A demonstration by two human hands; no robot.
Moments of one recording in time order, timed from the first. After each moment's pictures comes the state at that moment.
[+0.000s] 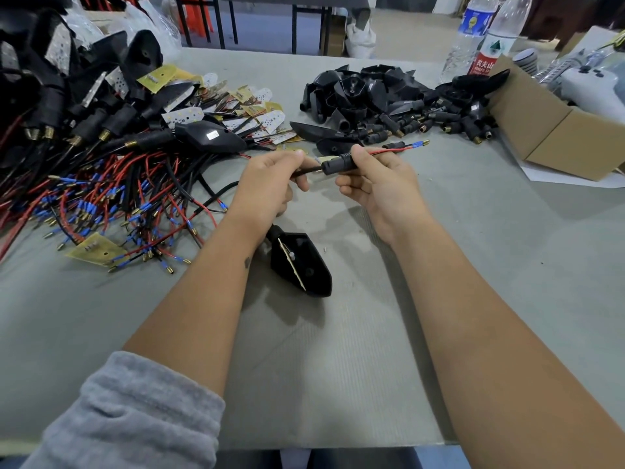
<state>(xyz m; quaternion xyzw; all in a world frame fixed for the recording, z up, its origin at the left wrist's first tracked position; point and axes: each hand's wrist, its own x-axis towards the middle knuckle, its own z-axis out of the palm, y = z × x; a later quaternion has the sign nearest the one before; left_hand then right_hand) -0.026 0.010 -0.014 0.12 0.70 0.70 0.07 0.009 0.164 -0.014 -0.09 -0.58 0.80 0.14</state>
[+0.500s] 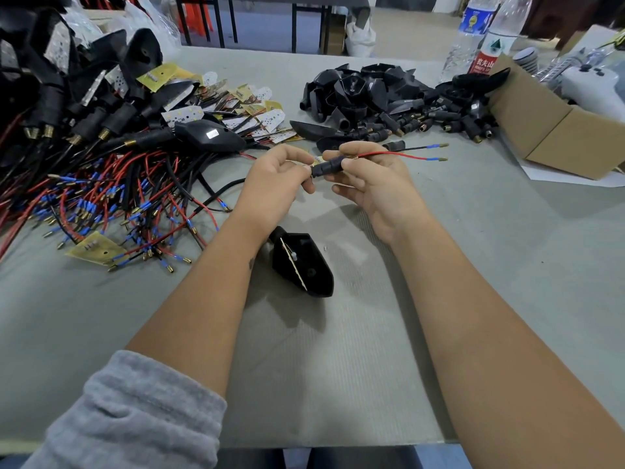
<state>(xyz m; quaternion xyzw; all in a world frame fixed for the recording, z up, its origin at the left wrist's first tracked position) -0.027 0.016 -0.015 0.12 0.74 0.66 0.04 0.011 0.164 -0.014 -0.03 -0.62 0.77 0.10</state>
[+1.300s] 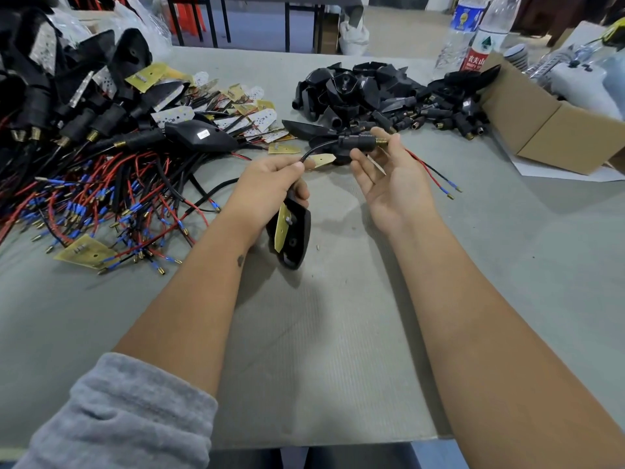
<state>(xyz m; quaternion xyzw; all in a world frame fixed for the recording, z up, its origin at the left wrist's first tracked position) -0.034 0.014 -0.022 0.13 0.73 0.67 0.11 0.003 0.177 -0.014 -0.12 -0.40 0.89 0.19</state>
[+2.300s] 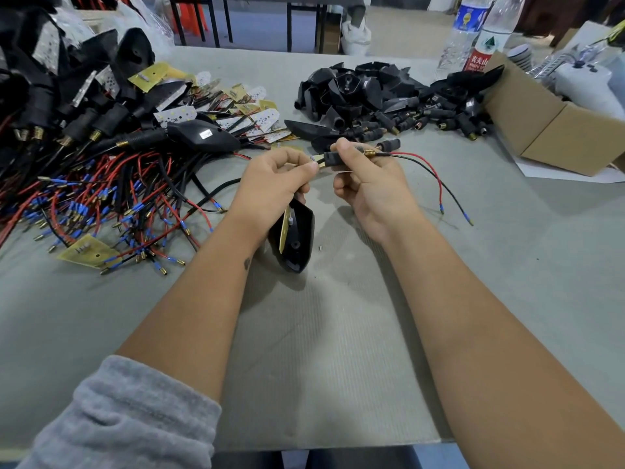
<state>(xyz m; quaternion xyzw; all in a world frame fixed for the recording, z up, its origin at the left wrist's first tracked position) -0.025 0.018 -0.018 0.15 0.72 0.68 0.05 0.008 0.160 -0.016 -0.05 -0.59 0.79 0.13</state>
